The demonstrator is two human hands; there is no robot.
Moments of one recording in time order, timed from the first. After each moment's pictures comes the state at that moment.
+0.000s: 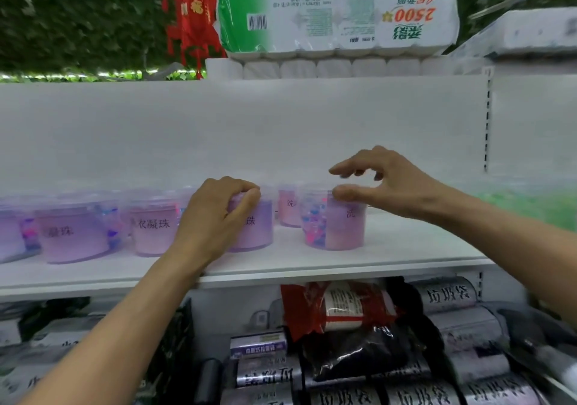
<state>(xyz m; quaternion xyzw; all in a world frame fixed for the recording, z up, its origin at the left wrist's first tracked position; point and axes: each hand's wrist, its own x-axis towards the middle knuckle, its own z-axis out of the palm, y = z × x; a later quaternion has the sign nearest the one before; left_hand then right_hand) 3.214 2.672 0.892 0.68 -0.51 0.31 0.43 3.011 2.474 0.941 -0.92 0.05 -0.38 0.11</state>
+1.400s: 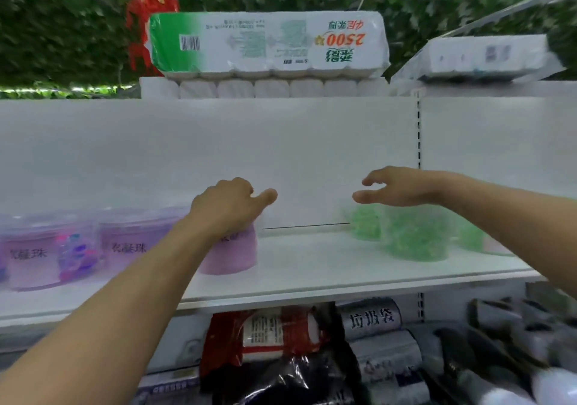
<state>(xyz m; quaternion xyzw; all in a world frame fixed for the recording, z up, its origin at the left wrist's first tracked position) 3.115 2.542 0.949 0.86 -0.41 0.22 0.23 2.917 2.343 0.979 -0.93 0.32 -0.16 0.01</state>
